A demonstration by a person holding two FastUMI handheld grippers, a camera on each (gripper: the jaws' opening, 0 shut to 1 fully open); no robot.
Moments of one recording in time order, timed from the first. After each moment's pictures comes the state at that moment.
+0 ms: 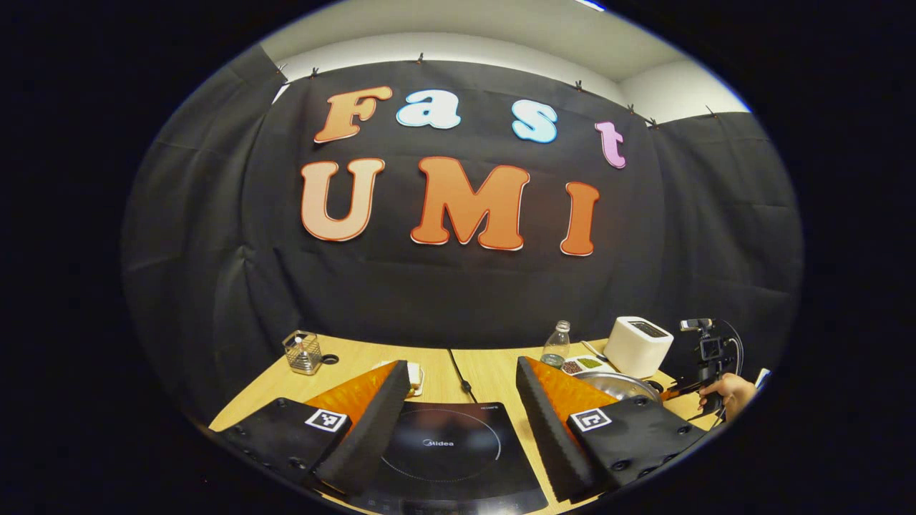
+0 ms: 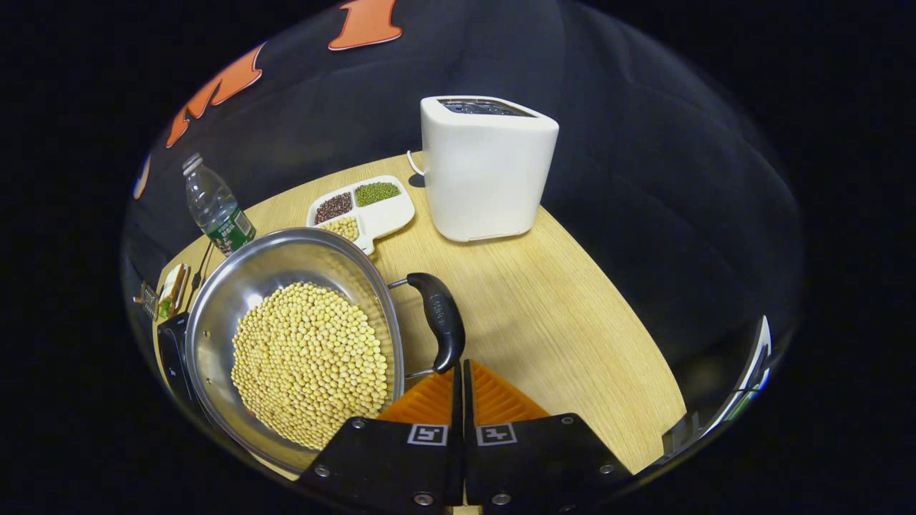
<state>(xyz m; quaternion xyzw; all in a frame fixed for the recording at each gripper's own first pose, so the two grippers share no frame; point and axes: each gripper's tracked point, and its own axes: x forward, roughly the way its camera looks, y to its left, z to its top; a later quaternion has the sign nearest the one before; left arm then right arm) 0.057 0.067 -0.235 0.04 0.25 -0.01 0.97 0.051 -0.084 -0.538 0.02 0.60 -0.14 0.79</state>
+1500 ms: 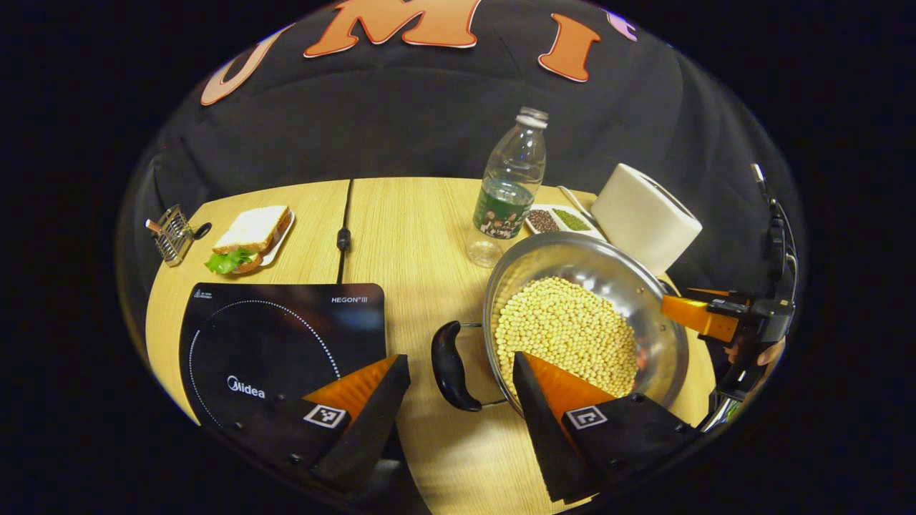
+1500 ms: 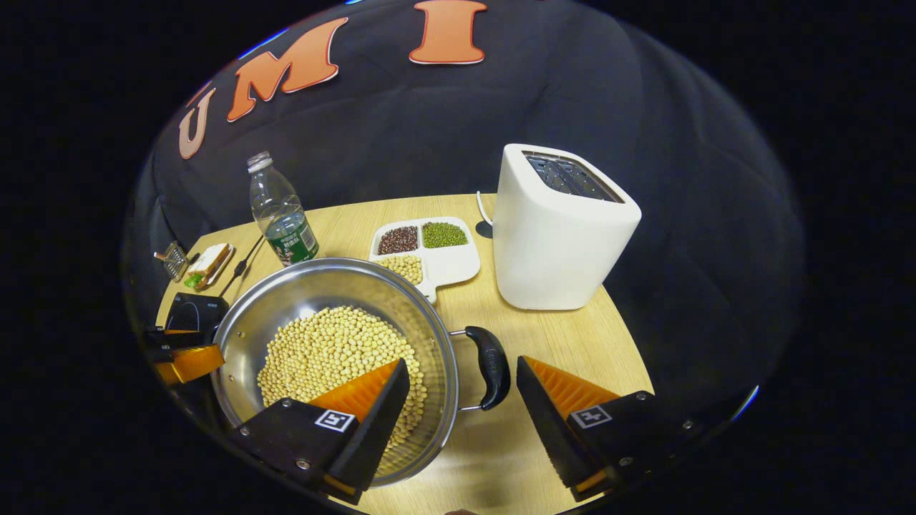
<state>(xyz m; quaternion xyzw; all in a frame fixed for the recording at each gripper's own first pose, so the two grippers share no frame) 0.070 -0.059 -0.533 0.02 0.57 -0.04 0.82 0.113 -0.060 -0.517 -0.02 0.55 -0.01 0.84</state>
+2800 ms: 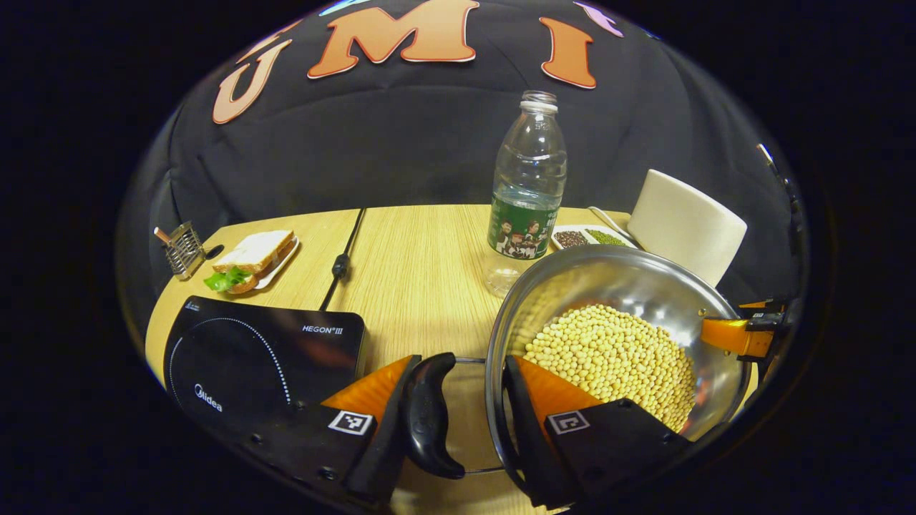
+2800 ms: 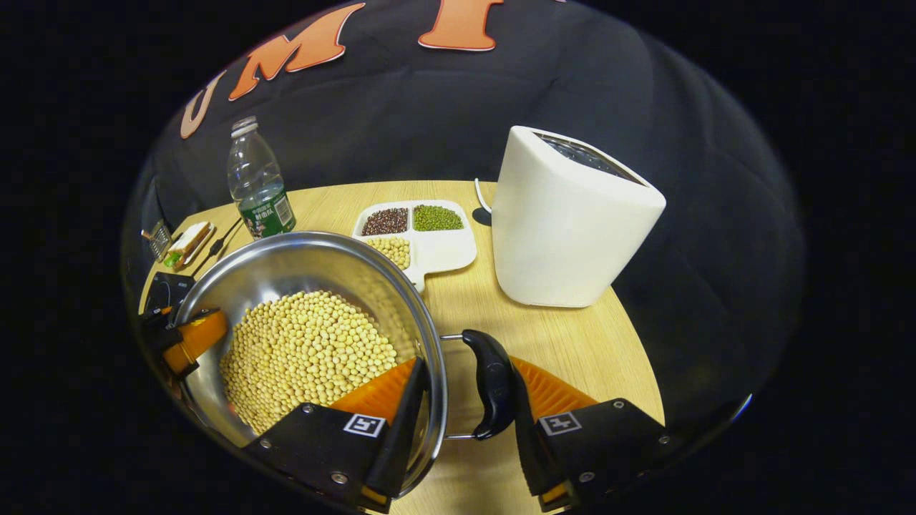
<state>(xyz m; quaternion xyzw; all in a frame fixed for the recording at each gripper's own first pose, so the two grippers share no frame) 0.109 -0.061 -0.582 0.06 0.48 0.00 0.88 0.110 -0.064 -0.553 -0.05 0.56 -0.02 0.83</state>
